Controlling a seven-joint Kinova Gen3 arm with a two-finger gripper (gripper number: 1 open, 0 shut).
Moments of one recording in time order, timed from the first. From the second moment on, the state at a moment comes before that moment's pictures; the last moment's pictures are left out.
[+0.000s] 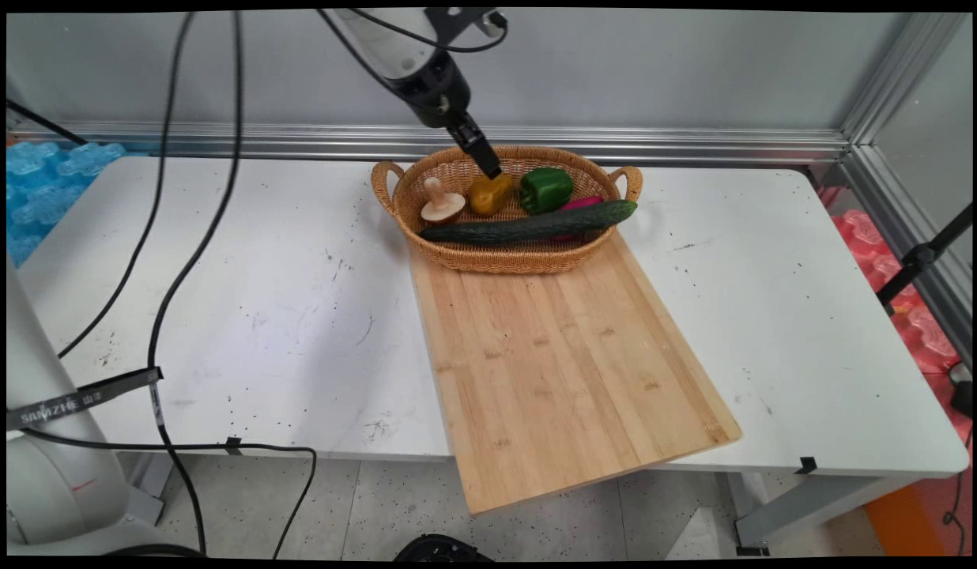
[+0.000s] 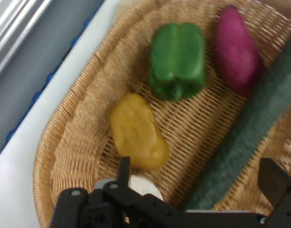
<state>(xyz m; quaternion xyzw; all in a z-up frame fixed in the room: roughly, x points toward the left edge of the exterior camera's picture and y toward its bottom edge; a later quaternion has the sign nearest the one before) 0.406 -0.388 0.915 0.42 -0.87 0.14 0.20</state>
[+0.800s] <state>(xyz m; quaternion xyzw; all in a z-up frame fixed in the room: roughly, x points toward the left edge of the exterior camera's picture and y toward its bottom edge) 0.461 -0.284 0.965 0.32 -0.92 0.10 0.20</state>
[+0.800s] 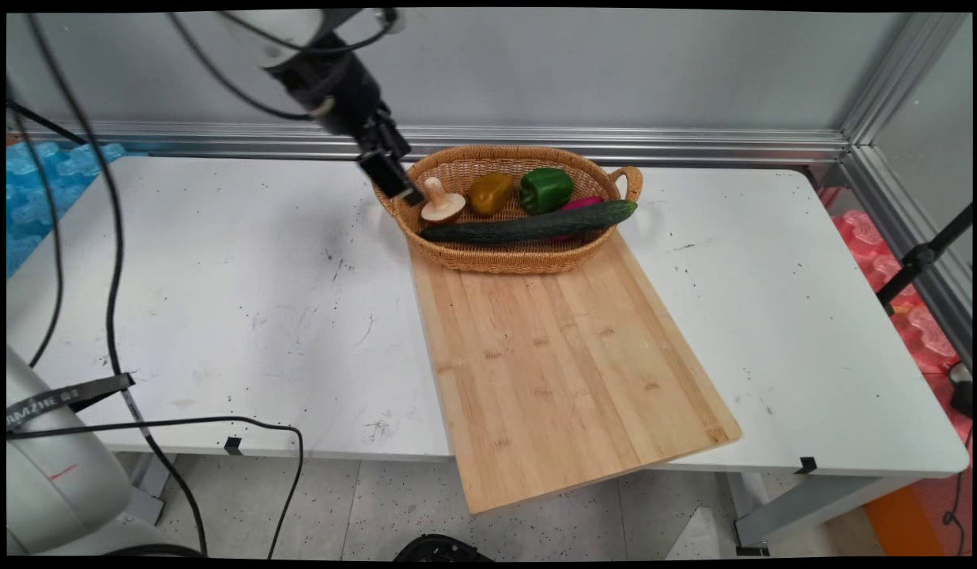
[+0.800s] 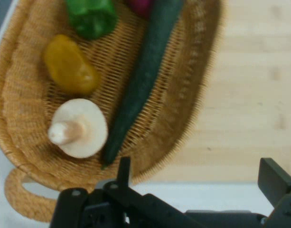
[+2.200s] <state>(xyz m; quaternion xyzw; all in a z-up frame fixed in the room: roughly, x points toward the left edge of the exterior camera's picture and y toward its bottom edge) 0.506 -0.190 1.051 0.19 -0.89 0.06 0.42</state>
